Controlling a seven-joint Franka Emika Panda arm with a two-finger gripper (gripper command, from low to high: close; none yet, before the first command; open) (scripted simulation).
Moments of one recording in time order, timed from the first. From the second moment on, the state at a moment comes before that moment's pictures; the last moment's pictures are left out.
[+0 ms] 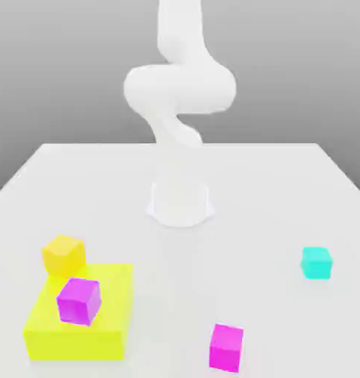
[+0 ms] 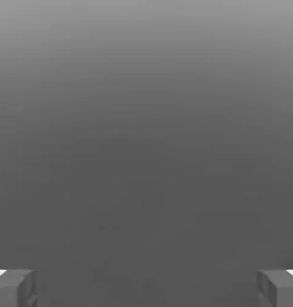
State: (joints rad) arm -0.02 -0.71 0.03 -2.32 -0.02 2.34 0.85
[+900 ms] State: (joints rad) arm -0.06 0.27 0.20 -2.51 -0.15 2.78 1.31
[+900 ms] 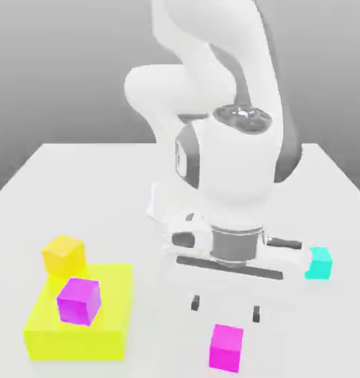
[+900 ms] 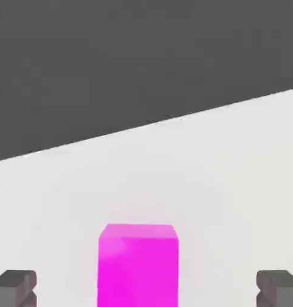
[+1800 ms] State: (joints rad) arm -0.35 -0.14 -0.01 -2.67 -0.12 2.53 1.33
